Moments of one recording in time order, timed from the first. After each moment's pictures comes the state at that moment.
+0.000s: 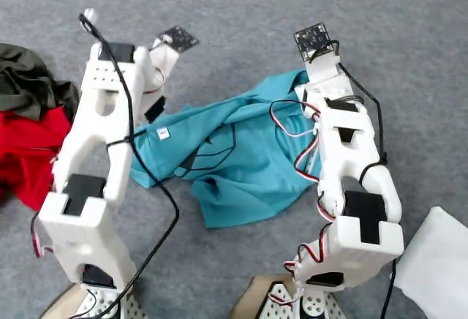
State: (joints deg) left arm 2.8 19.2 -21.5 93.5 -42.4; right arm 4.0 8.3 29.6 15.8 19.1
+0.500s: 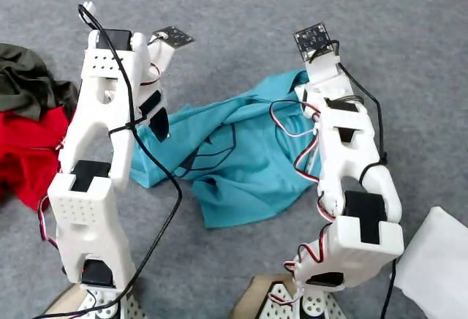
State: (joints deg) left arm 1.2 26.2 -29.5 100.1 -44.7; right arm 4.0 8.3 29.6 15.8 19.1
